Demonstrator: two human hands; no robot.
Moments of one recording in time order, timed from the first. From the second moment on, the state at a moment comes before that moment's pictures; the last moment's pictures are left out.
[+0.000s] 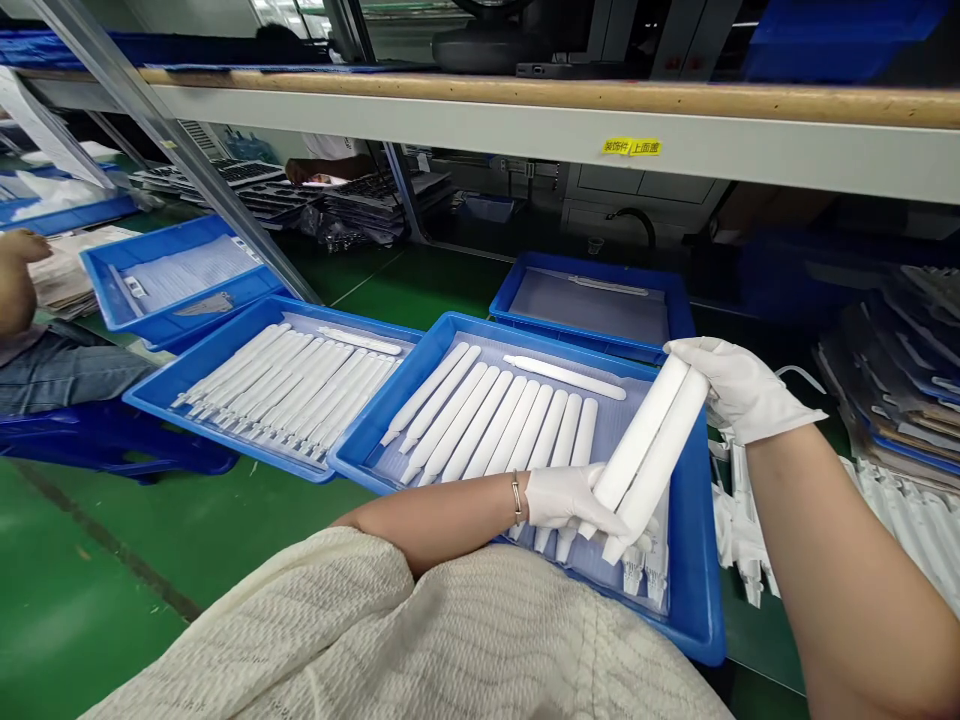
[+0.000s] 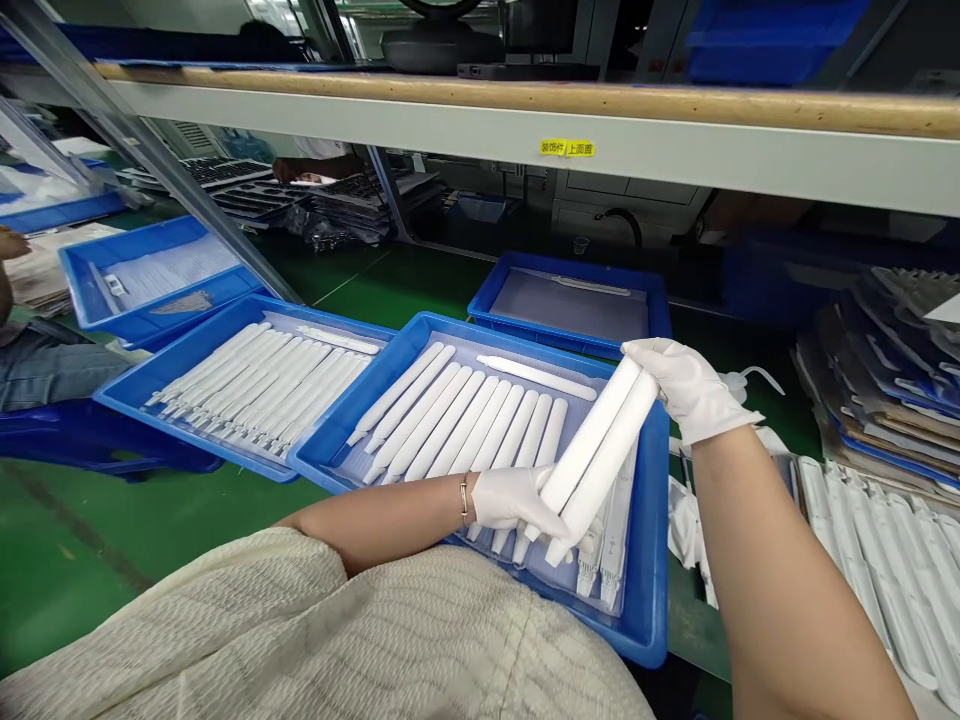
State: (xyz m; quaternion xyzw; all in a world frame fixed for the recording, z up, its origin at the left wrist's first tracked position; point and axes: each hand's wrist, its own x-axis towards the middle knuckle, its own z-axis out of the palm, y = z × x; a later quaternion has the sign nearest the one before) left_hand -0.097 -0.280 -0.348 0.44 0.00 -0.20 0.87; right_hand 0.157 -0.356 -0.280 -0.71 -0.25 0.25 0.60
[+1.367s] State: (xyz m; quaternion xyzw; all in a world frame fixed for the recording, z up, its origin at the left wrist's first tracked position) left_hand -0.102 -0.262 -0.344 0.42 -0.01 -0.18 0.89; right_hand 0.127 -0.377 -0.302 -0.71 -0.28 0.23 0.60
